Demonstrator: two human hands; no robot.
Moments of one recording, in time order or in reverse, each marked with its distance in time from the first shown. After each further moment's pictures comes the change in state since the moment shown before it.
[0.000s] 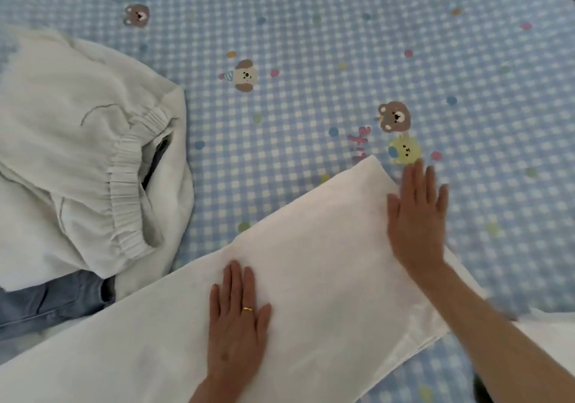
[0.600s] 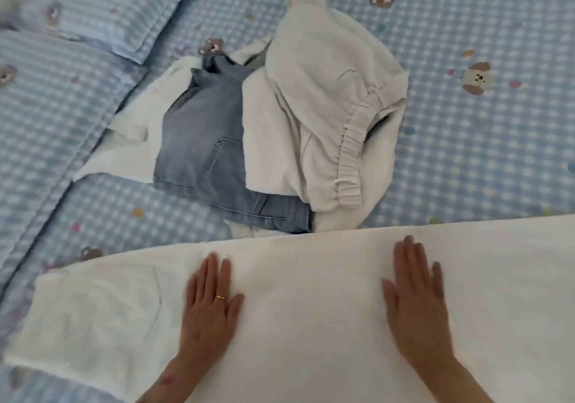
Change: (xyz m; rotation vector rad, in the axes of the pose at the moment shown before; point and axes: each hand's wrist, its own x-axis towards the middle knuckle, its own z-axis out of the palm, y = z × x) left_hand -0.176 -0.260 -0.040 0.073 0.016 -0.504; right_hand -0.175 -0.231 0.005 0.236 -0.180 -0.559
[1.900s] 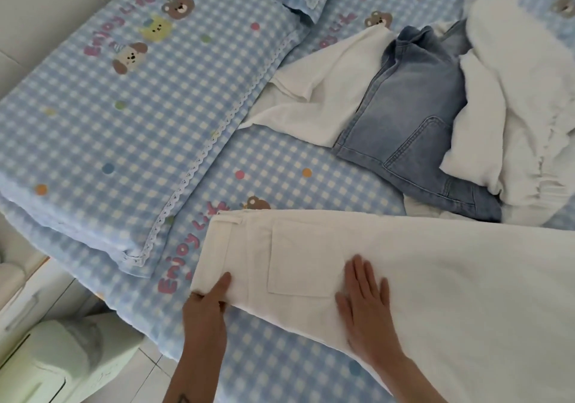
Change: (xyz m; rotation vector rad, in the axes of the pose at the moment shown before) left_hand -0.090 -0.265 -0.063 -1.761 0.304 -1.074; right_hand -0.084 -0.342 0.110 0.001 -0.531 -0.105
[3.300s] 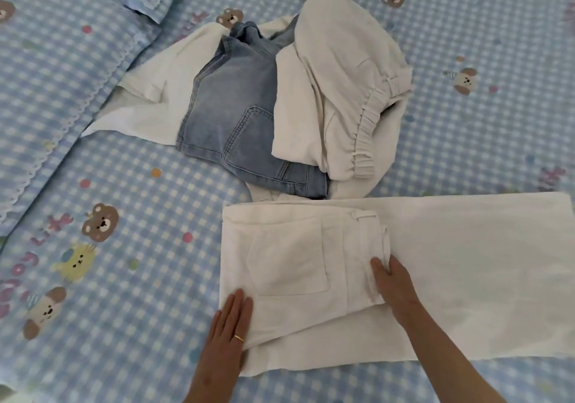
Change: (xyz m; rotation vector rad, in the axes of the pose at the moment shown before) left_hand -0.153 -0.175 0.133 1.438 -0.721 1.103; right_hand -0.040 0.292 -0.119 0.978 0.188 0.631
